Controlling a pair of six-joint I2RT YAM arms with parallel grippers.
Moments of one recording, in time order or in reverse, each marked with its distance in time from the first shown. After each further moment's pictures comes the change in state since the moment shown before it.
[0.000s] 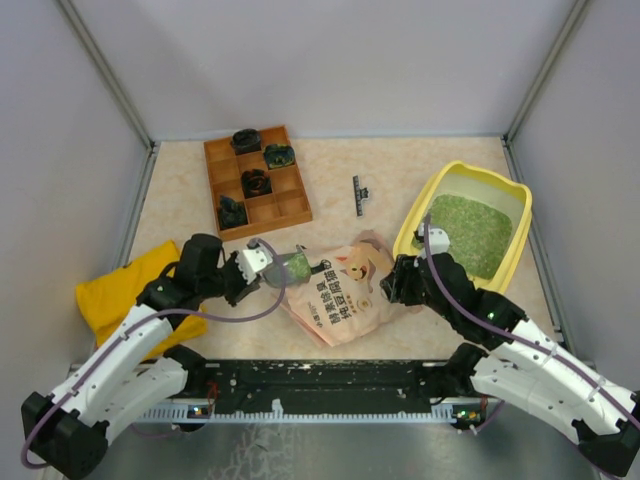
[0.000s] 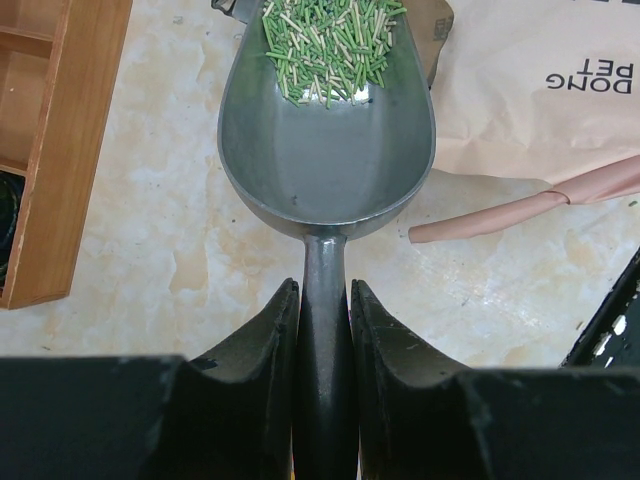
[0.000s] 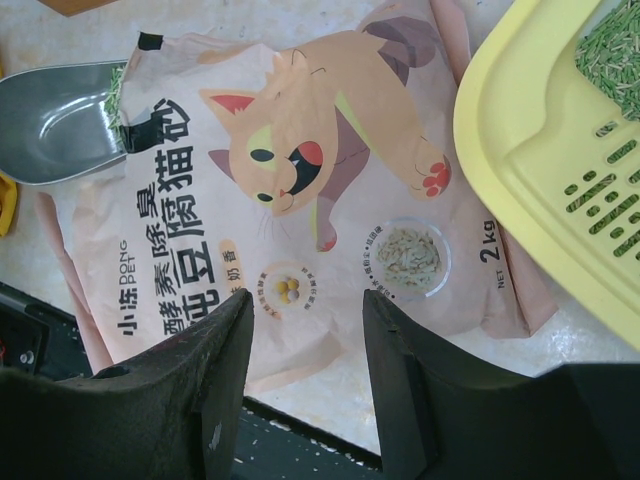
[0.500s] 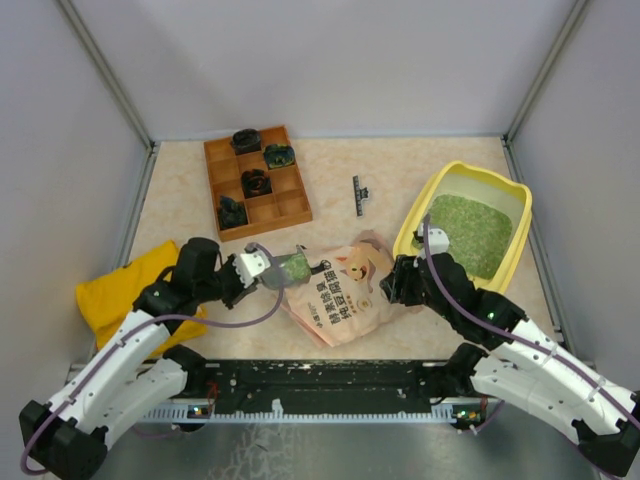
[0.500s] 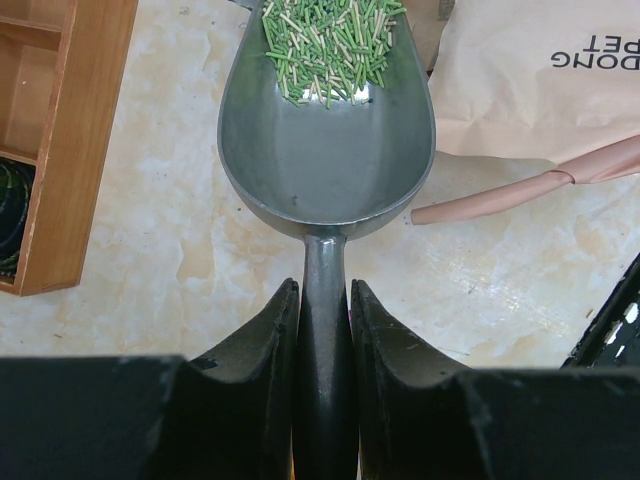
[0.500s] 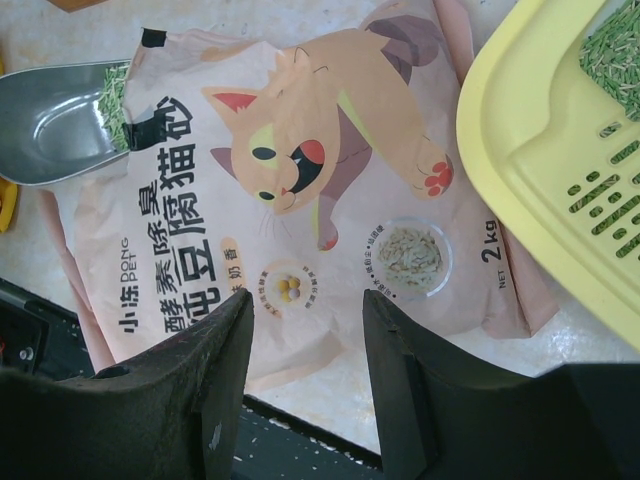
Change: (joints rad) left arm 0.004 -0.049 -0.016 -0.028 -0.016 0.029; right arm 0.000 0.000 0.000 0.000 -0.007 -0.007
